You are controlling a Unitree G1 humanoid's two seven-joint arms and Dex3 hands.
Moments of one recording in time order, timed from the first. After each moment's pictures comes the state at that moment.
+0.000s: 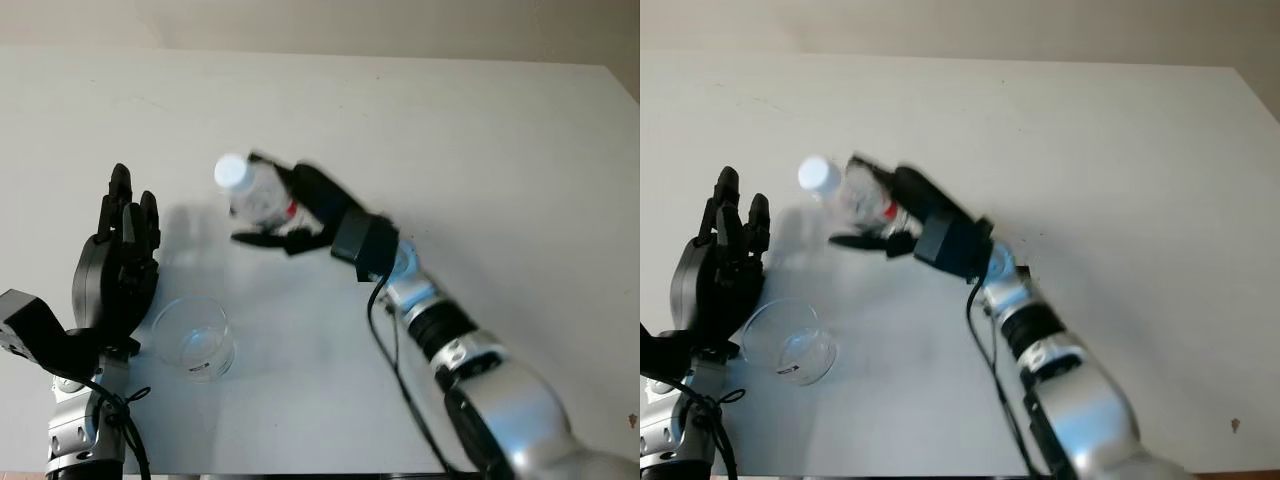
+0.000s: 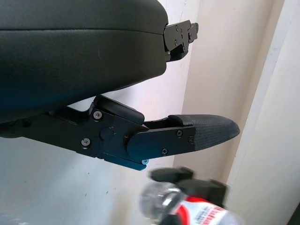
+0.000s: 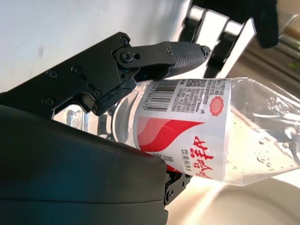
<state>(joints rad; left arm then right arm) -0.13 0.21 0.33 0.08 -0.42 -0.07 -0.31 -0.94 -0.13 0.23 0.96 -0.35 -0.69 0.13</state>
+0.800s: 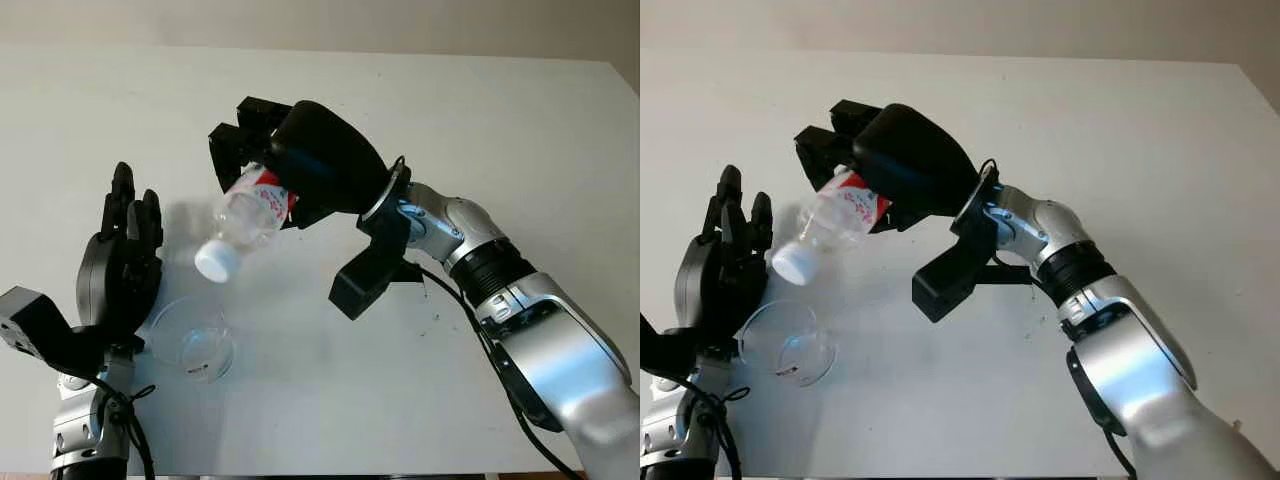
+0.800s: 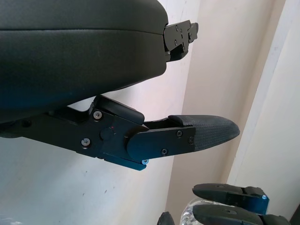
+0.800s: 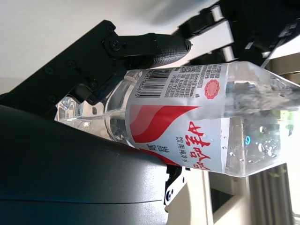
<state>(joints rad) -0.15 0.20 0.31 0.10 -0.41 -0.08 -0.29 -1.05 -0.28 0.47 0.79 -0.86 -0.88 -0.38</state>
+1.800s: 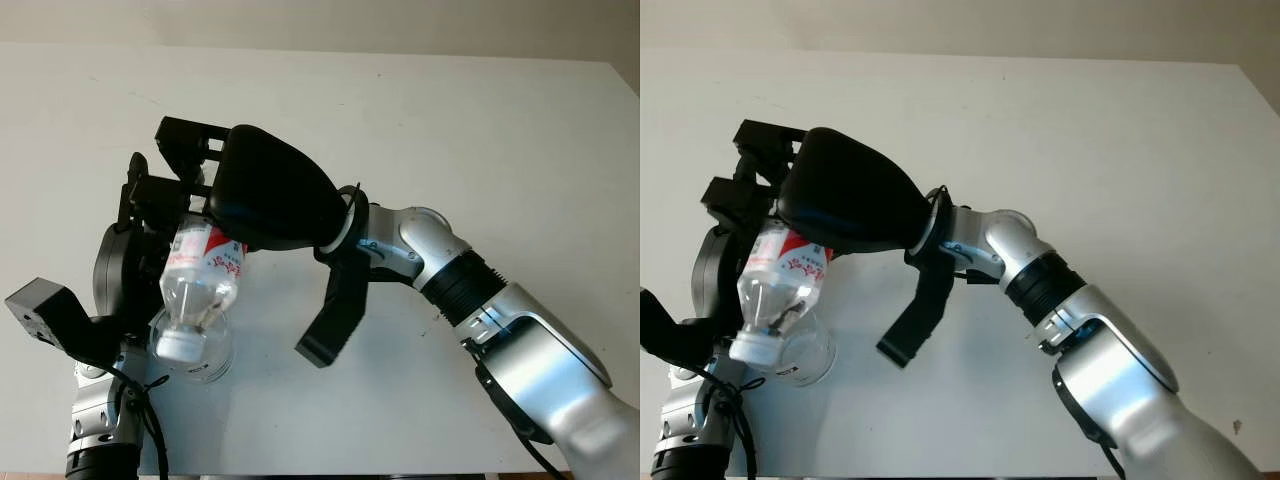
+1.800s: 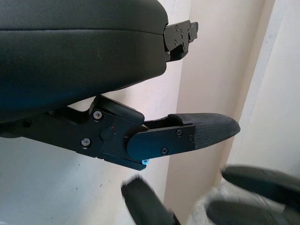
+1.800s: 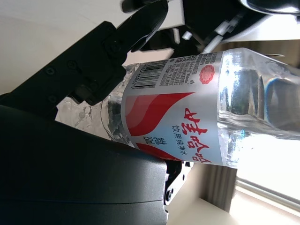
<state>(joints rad) -0.19 0.18 0.28 0.15 -0.39 -0.14 -0.32 -1.04 -0.20 0.62 0.65 -1.13 -0.65 -0.69</state>
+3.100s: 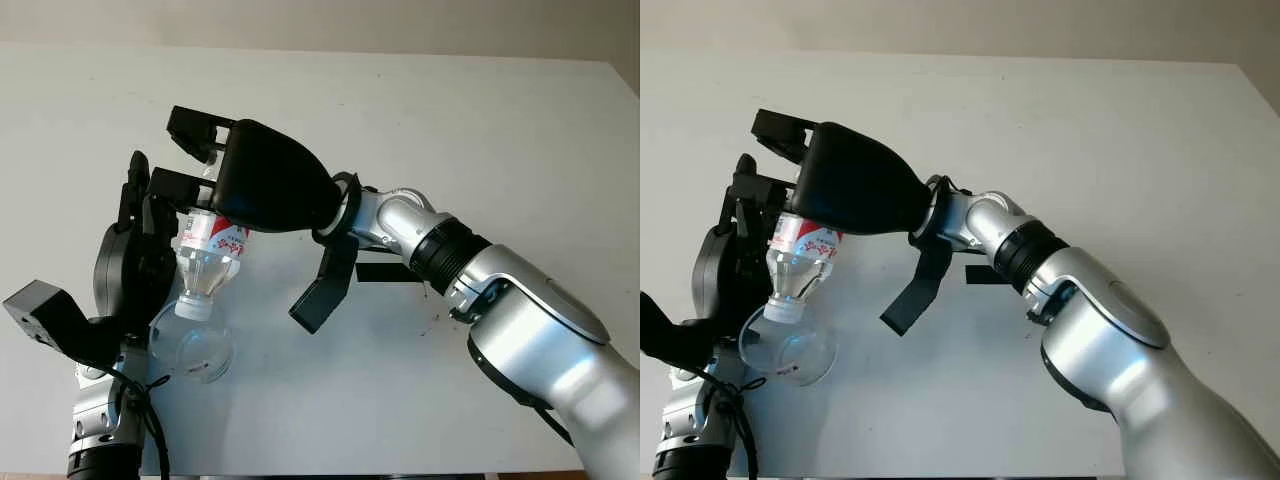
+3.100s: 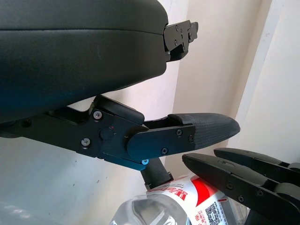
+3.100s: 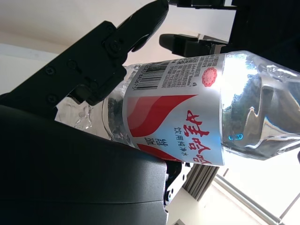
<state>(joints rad) -0.19 0.17 0.29 0.14 -0.40 -0.14 -0.32 -1.23 -0.22 0.87 0.90 -1.31 -0.49 -1.09</state>
